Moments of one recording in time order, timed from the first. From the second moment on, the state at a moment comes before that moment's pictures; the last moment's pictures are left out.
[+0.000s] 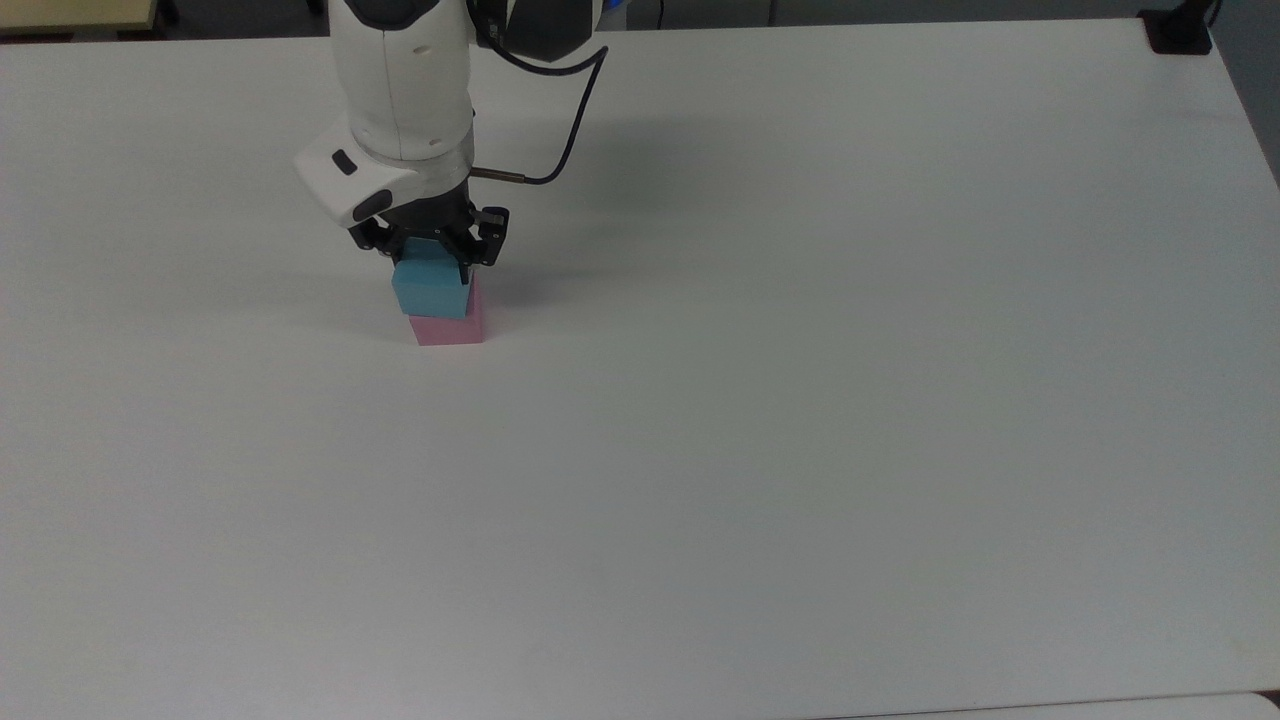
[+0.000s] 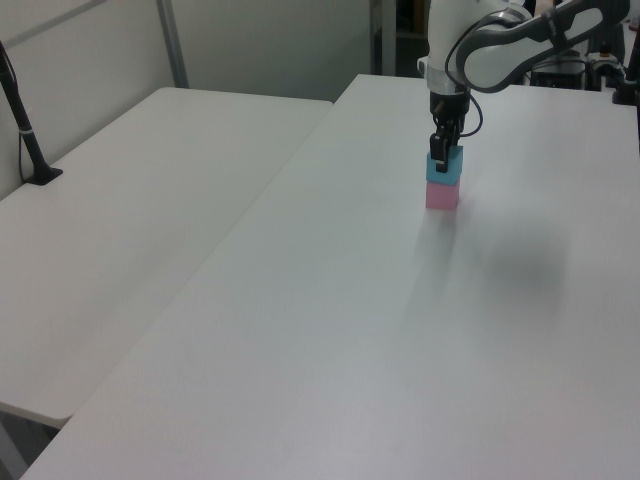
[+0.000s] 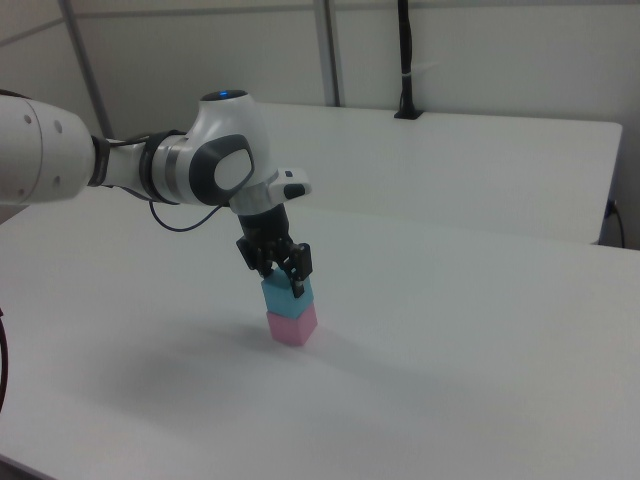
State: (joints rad) arm 0.00 0.25 -0.09 -1.84 -0.12 2.13 0.03
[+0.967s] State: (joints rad) arm -0.01 0.24 -0.40 -1.81 -0.05 2.19 -0.45
